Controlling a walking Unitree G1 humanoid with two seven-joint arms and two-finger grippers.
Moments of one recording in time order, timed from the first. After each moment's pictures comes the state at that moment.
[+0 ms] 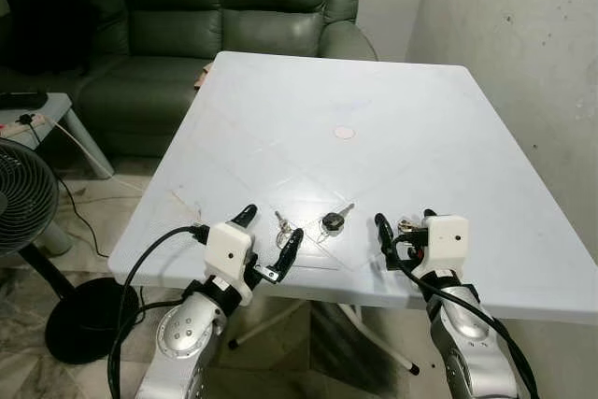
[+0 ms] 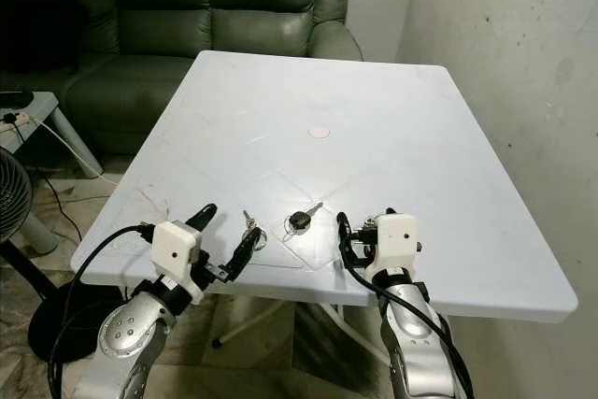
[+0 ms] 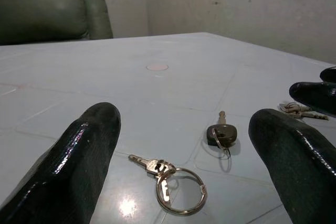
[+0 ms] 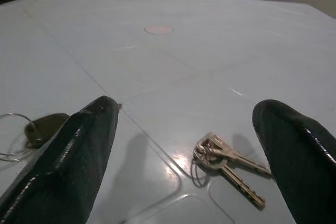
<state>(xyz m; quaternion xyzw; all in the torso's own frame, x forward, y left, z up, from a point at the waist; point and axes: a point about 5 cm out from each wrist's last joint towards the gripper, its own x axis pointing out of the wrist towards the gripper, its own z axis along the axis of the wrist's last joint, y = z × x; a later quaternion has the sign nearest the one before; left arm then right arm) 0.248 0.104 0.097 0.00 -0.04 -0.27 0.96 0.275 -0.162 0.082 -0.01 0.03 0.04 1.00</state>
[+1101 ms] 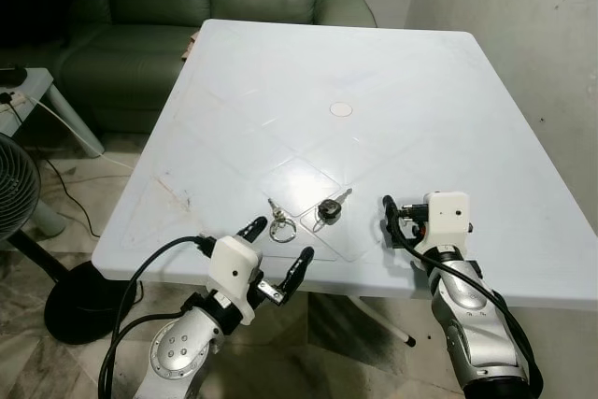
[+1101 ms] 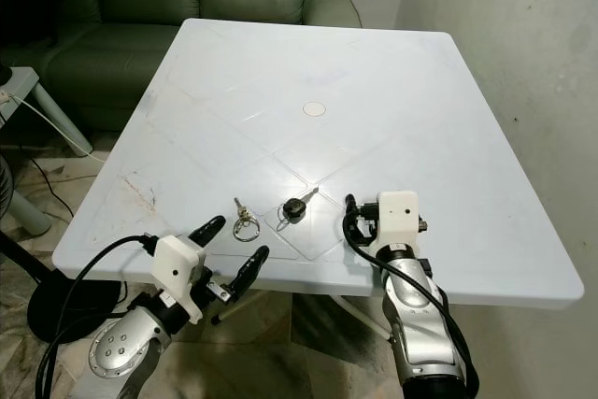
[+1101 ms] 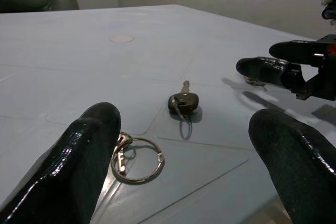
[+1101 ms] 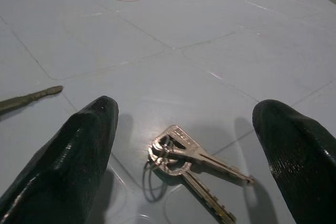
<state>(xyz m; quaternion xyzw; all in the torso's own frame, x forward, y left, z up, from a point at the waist) 0.226 0.101 0.108 0.02 -0.04 -0.31 0.95 0.298 -0.169 0.099 -0.04 0.03 0.02 1.00</state>
